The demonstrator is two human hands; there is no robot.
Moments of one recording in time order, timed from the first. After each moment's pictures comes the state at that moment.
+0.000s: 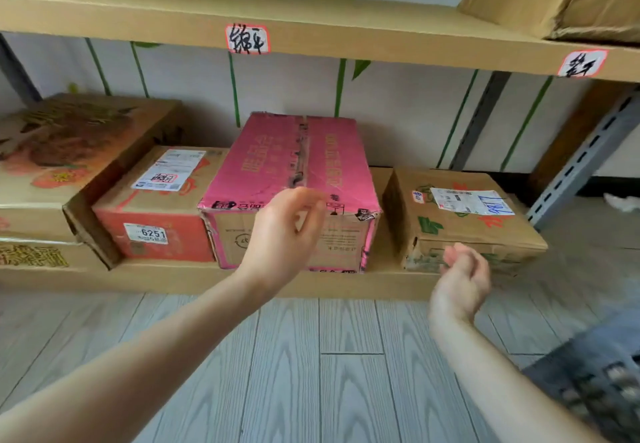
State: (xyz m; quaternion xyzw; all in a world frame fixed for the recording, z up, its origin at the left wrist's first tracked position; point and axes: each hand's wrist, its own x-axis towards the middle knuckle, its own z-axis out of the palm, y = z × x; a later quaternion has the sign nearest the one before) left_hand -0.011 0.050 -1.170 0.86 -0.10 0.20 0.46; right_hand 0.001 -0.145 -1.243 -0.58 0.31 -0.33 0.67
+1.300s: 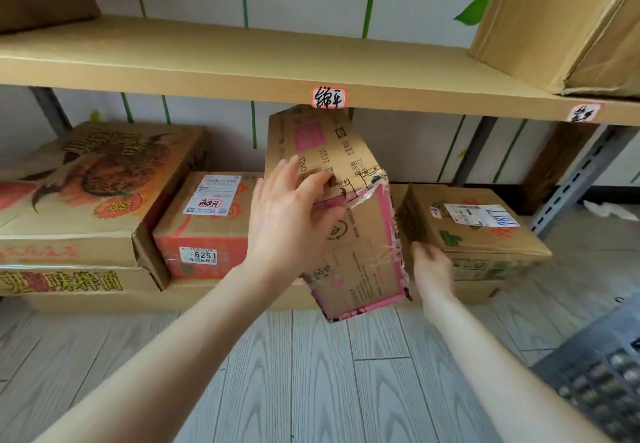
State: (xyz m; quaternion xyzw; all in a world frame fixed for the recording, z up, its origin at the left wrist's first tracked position) left_hand -0.017 0.128 -1.116 0.93 -0.10 0.23 0.26; right_hand -0.010 -0.060 -1.195 -0.73 0.30 -0.11 0.61
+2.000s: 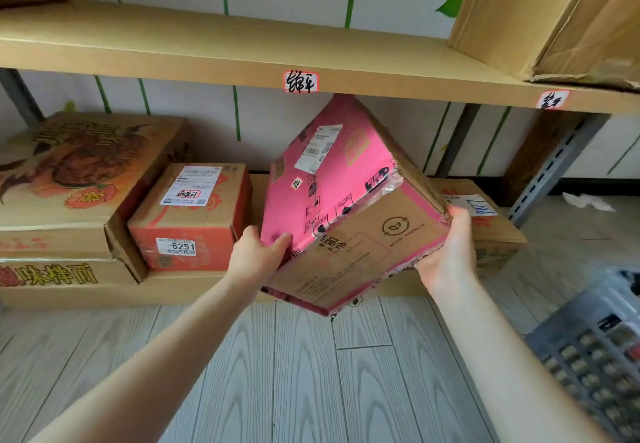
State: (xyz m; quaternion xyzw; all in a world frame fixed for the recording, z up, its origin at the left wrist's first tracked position) left_hand -0.015 0.125 -1.171 0.83 0.14 -0.01 0.54; right_hand -0.027 -0.085 -1.151 -0.46 0.24 -0.13 0.84
